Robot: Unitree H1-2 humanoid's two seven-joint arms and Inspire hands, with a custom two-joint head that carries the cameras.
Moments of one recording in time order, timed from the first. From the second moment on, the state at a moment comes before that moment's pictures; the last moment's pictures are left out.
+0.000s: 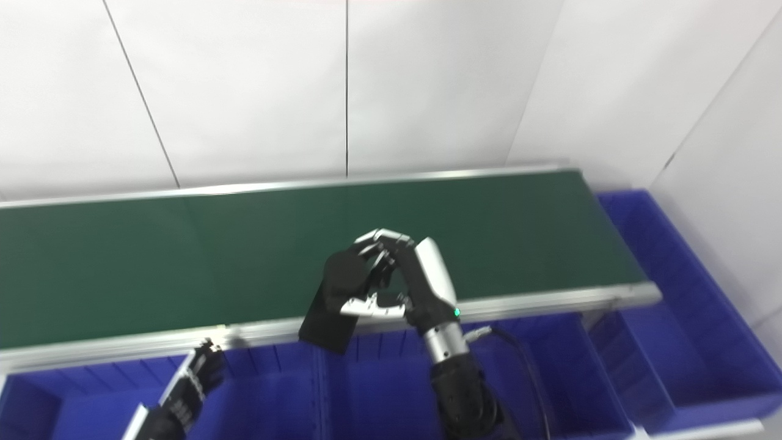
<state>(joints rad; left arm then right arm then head) 0.28 0.17 -0.23 0.10 -0.10 -0.44 -0.18 0.02 -0.07 0.12 -0.16 -0.41 -0.06 -0.06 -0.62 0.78</state>
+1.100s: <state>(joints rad) 0.28 0.12 -0.03 0.10 -0.17 -0.44 -0.44 0.29 -0.09 0.07 -0.17 -0.55 -0.04 -0.13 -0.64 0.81</state>
